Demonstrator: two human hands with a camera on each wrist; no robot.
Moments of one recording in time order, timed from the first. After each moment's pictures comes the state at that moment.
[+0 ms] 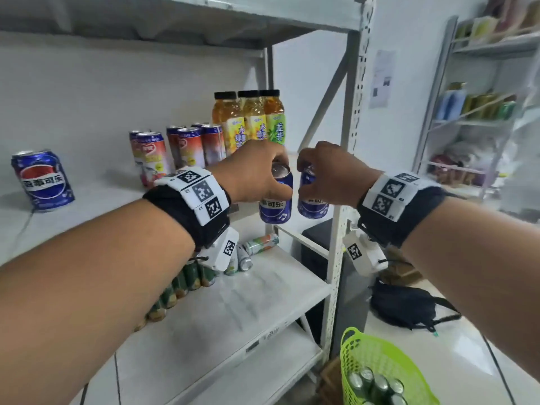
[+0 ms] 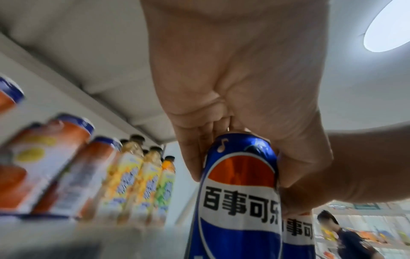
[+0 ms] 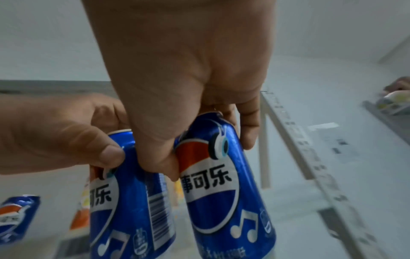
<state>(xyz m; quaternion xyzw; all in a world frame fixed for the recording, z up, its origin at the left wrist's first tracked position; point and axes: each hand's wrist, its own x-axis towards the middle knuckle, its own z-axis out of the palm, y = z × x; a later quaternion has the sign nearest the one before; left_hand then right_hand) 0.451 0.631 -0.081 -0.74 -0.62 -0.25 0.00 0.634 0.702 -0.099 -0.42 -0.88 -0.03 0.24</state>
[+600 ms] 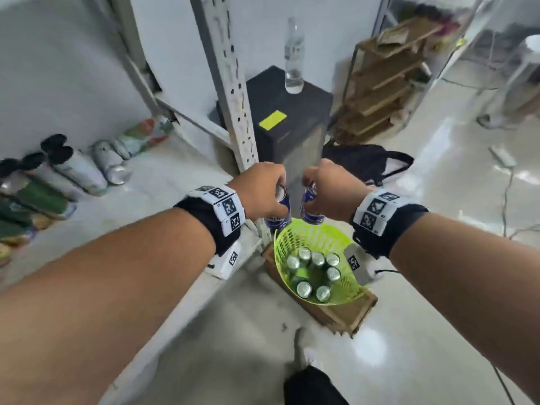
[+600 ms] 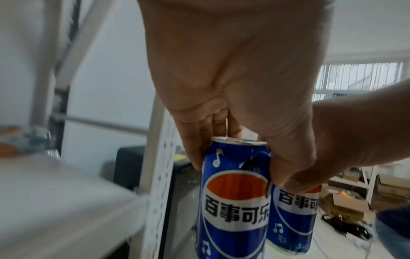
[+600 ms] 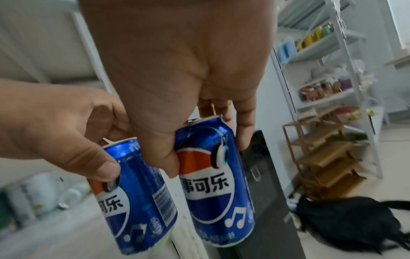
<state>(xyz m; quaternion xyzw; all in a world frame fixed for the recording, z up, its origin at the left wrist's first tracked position) 0.646 0.885 -0.467 -0.75 -0.61 -0.05 -0.24 0.838 0.905 -0.473 -0.56 -0.80 0.21 0.00</state>
